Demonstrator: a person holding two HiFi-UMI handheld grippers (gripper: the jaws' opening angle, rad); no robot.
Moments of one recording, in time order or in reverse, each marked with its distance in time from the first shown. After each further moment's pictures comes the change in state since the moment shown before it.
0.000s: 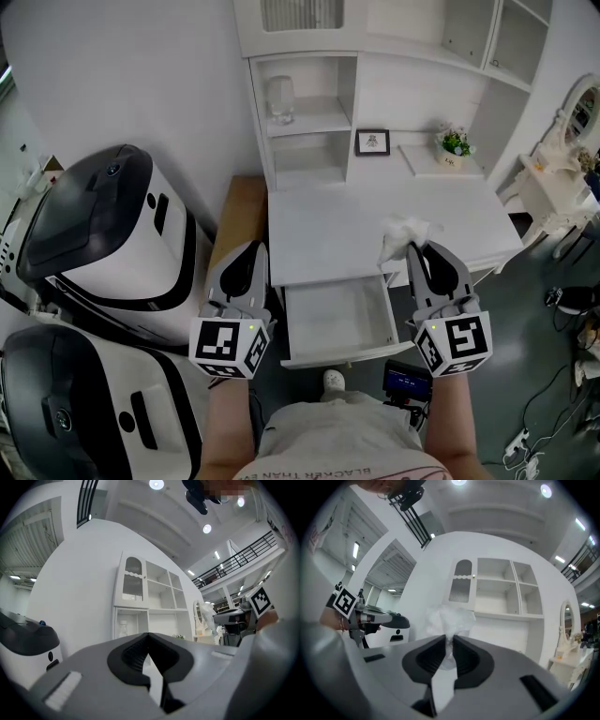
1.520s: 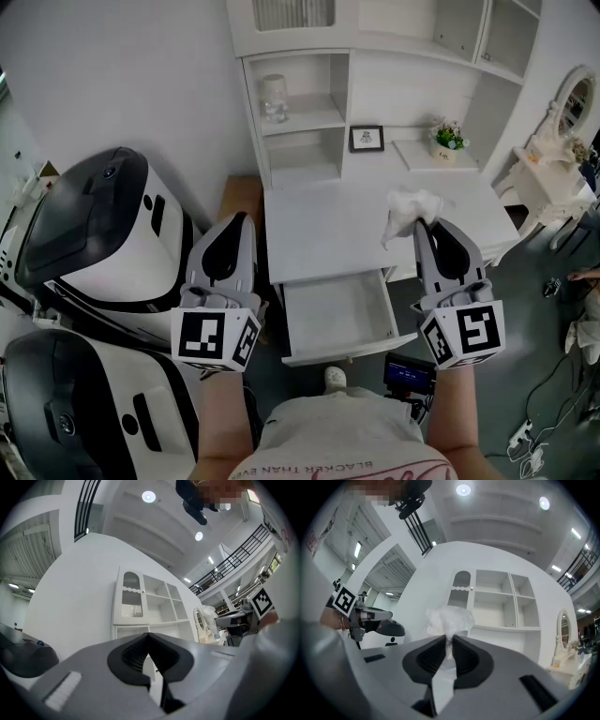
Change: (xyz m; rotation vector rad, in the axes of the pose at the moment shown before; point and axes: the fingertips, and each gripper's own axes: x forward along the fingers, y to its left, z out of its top) left arm 0.001 0.007 0.067 0.065 -0.146 0.004; right arm -0.005 -0.006 0.052 -0.038 -0.096 -0.048
